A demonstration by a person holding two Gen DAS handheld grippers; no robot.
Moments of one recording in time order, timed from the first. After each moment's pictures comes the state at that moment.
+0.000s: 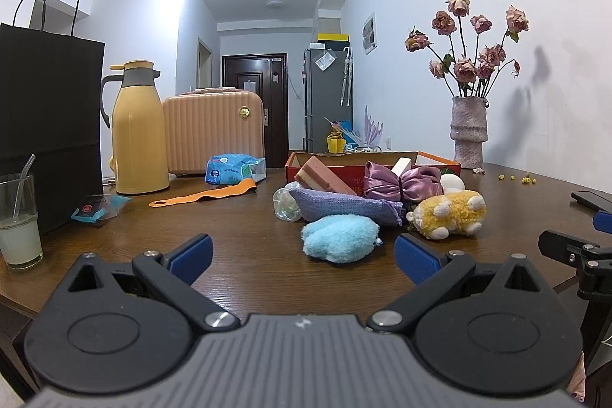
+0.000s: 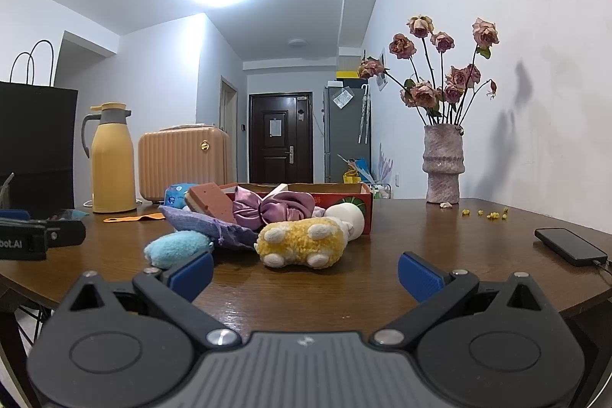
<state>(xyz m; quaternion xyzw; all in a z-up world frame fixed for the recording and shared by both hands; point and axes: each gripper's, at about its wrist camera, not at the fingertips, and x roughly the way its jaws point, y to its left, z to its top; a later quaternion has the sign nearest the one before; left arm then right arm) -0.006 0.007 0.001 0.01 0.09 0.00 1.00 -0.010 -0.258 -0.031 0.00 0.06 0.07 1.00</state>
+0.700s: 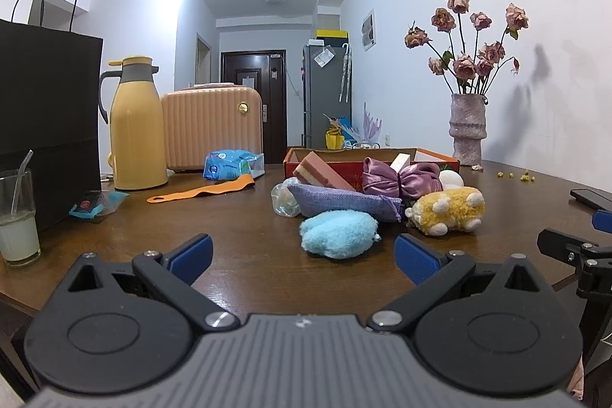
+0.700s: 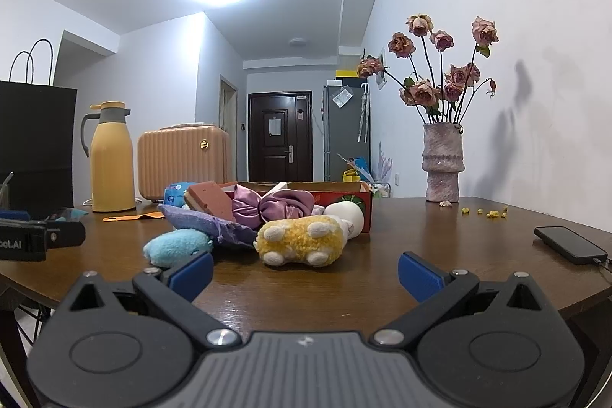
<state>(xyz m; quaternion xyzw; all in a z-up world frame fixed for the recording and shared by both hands) -0.004 0.007 0.001 0.01 0.10 0.00 1.00 -0.010 -0.257 -0.032 0.00 0.06 0.07 1.00</state>
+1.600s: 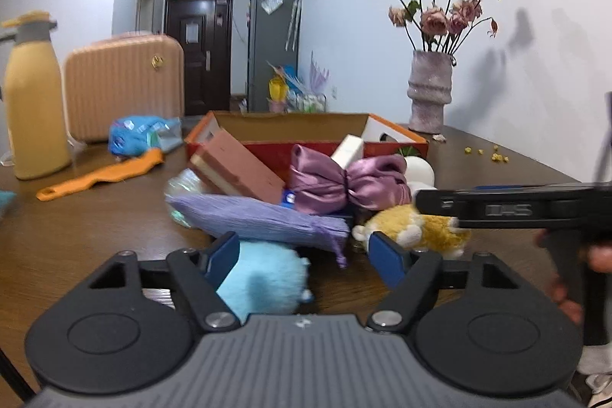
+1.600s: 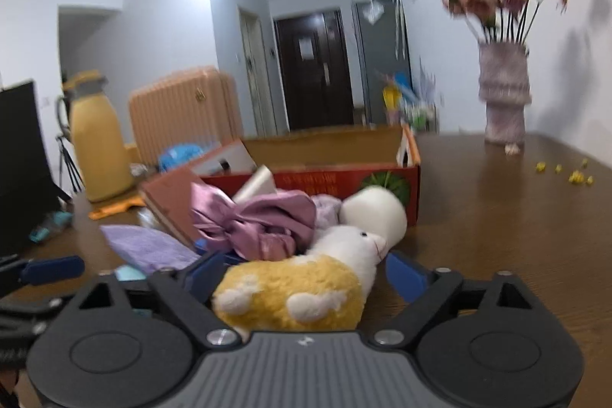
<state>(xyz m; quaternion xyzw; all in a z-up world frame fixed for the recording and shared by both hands) 0.147 -0.042 0.012 0.00 0.19 -0.09 0.98 0.204 -0.277 0.008 0.04 0.22 0.14 0.96</state>
